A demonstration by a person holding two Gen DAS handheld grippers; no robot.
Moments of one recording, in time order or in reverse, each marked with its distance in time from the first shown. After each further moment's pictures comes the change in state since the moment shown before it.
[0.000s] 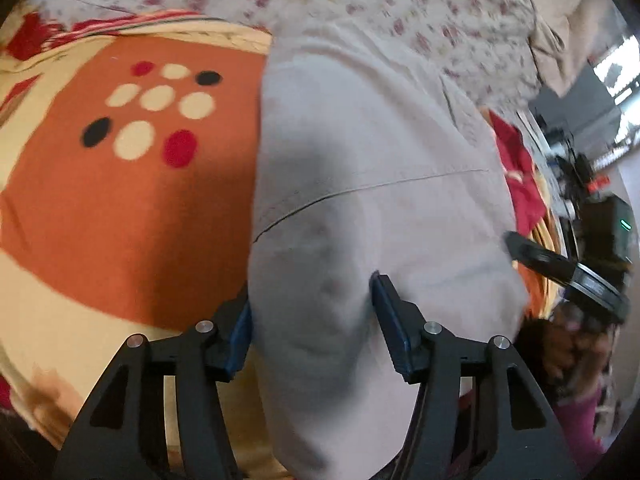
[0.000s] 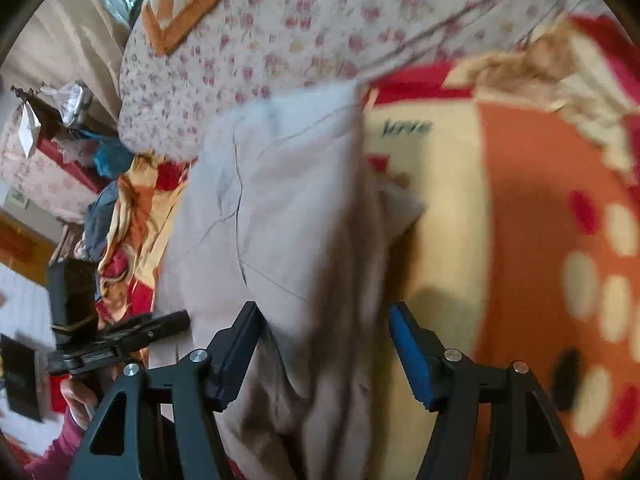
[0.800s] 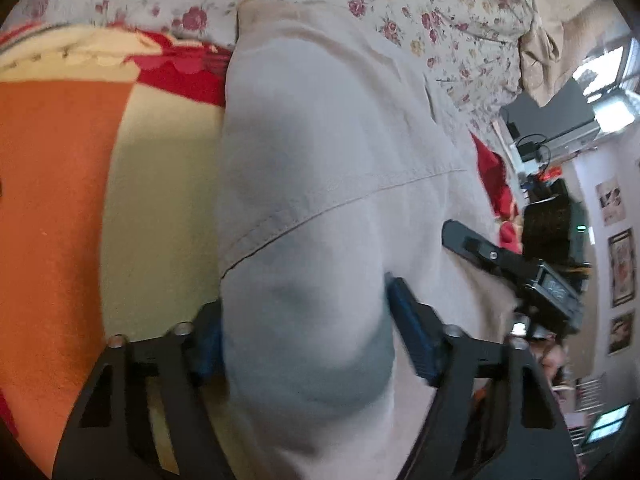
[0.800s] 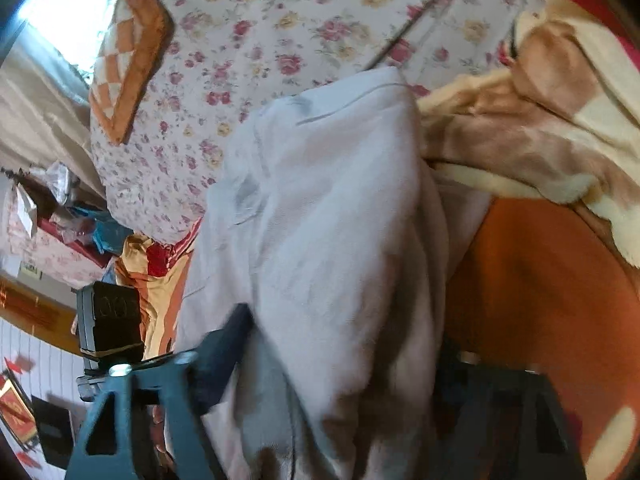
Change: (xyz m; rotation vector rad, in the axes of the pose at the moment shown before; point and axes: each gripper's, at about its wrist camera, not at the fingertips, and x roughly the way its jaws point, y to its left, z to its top) left arm 0.131 -0.051 0.133 0.028 0.105 -0.251; right arm 0.075 -0.107 0.105 0.183 -0.032 0.151
